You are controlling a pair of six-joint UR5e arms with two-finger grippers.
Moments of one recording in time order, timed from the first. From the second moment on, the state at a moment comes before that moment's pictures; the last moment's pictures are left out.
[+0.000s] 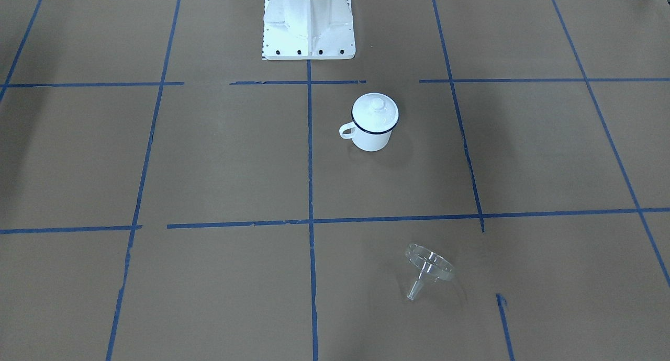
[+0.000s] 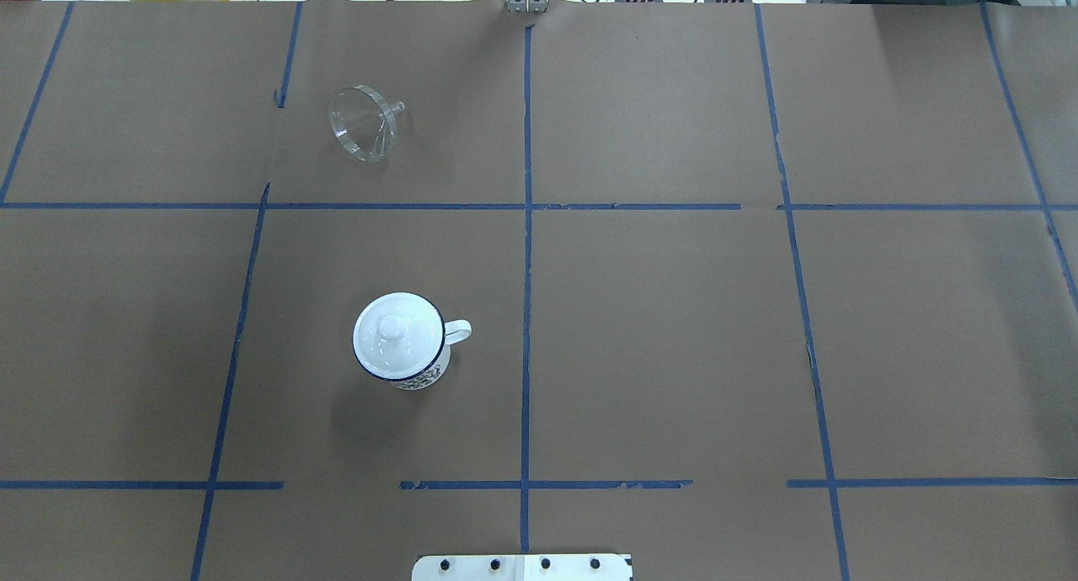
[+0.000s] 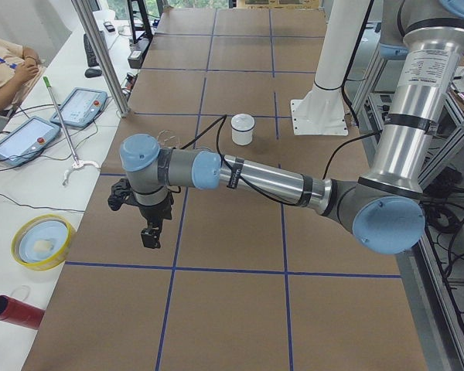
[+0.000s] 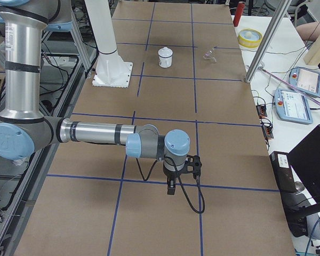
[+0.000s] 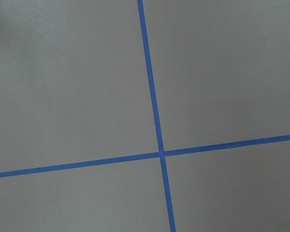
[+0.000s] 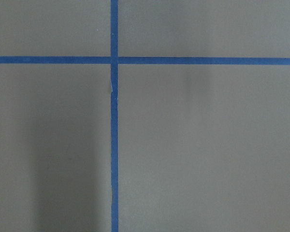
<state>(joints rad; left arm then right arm) -1.58 -1.78 -1.61 -1.40 -2.27 0.13 1.57 -1.68 1.66 -1.57 2.29 0.01</state>
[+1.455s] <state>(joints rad) -1.66 -1.65 -1.66 -1.47 -2.41 0.14 1.57 -1.68 1.66 -1.57 2.29 0.01</state>
